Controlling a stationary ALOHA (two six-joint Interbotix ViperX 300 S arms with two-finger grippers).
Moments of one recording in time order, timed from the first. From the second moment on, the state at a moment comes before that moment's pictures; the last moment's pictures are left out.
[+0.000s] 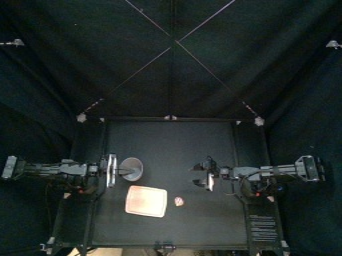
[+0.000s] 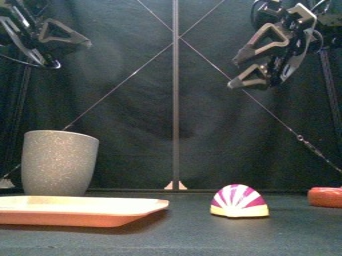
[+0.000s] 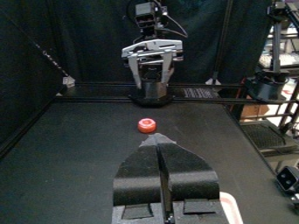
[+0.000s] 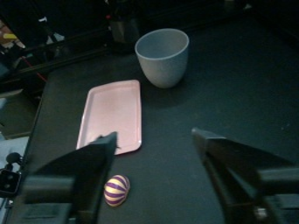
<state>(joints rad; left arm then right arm) 0.03 -0.96 1.19 0.00 -0.20 0.00 -0.03 -0.52 0.98 0.19 -0.15 0.03</state>
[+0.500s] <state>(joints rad) 0.06 -0.96 1.19 0.00 -0.20 0.00 0.03 -0.12 0.80 0.19 0.16 0.03</state>
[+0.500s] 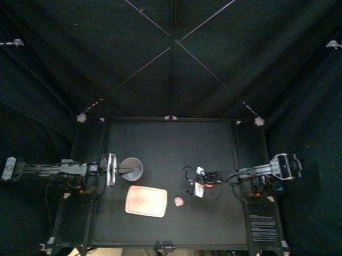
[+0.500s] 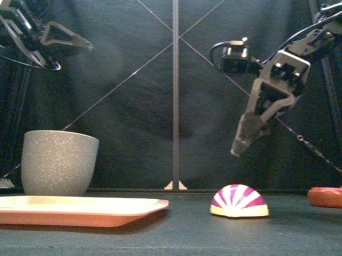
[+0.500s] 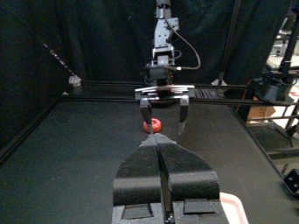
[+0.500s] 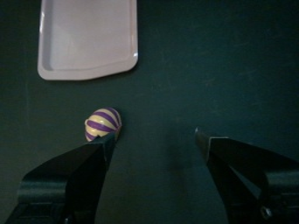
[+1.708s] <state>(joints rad) 0.07 -0.96 1.22 0.00 -0.20 0.00 0.16 0.18 0.56 0.21 0.36 0.03</state>
